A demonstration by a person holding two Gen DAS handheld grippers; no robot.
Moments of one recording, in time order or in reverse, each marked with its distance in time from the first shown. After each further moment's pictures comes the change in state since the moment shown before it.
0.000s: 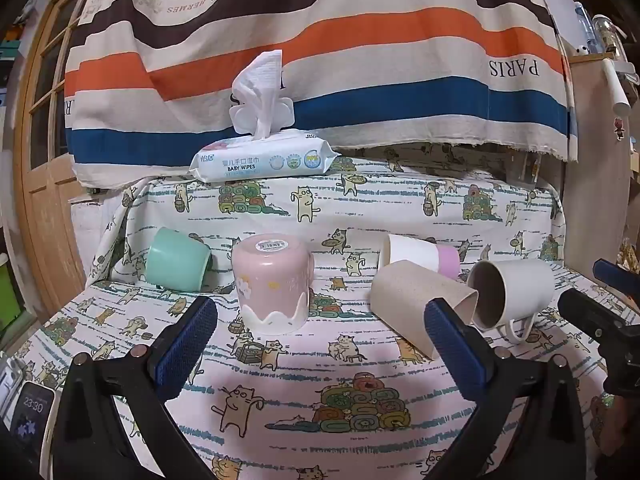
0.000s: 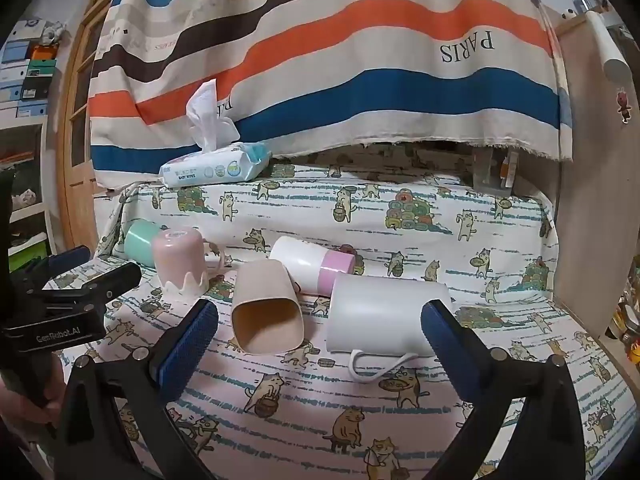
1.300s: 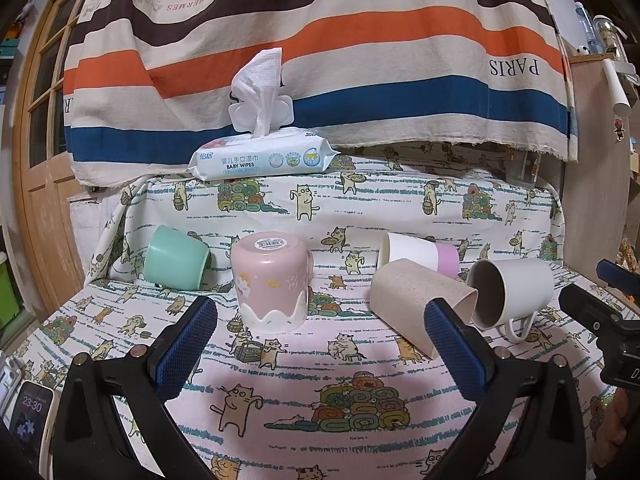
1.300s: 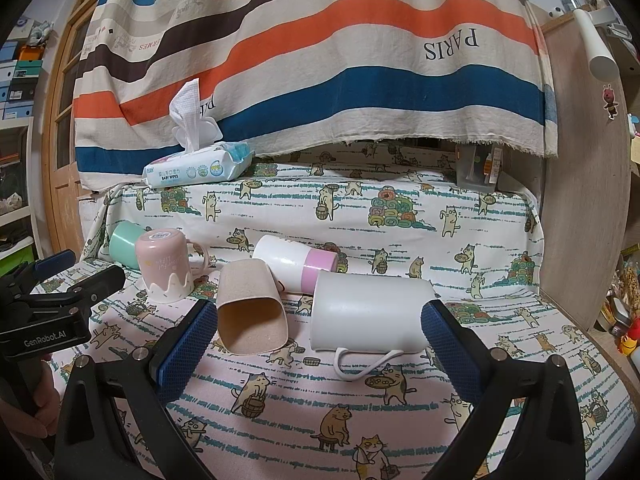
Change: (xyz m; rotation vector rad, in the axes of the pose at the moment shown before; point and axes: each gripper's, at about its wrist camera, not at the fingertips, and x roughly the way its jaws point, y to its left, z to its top) left arm 0.003 -0.001 -0.002 -0.003 0.014 -0.002; right arm 0.003 -0.010 -0.001 0.018 0.014 -0.060
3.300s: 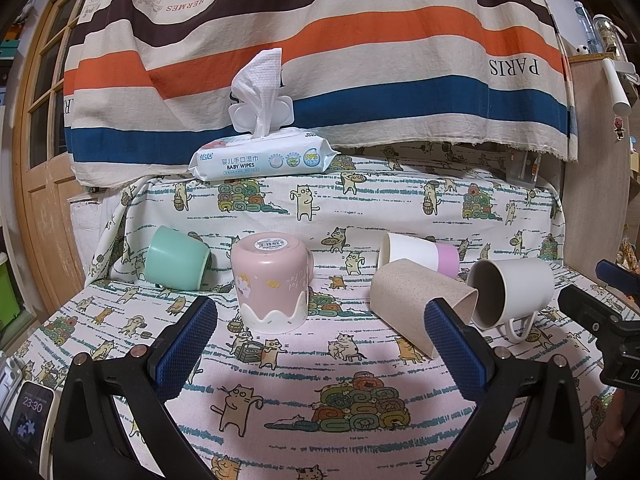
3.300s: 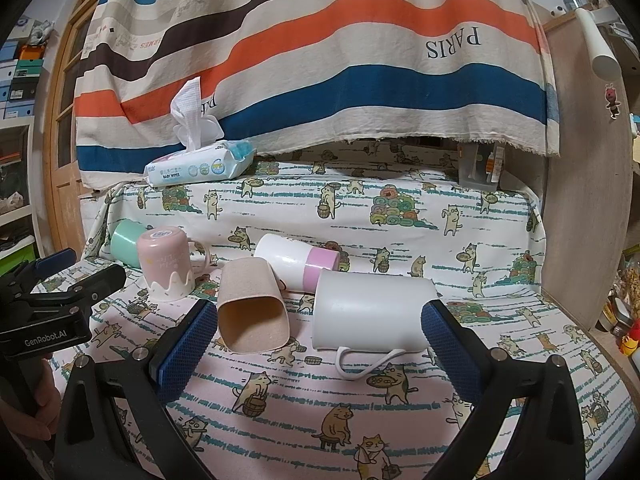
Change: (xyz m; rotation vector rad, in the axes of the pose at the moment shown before) left arm 0.000 0.000 0.000 0.002 0.000 0.002; right arm 0.001 0.001 -0.001 -0.002 0.005 0.005
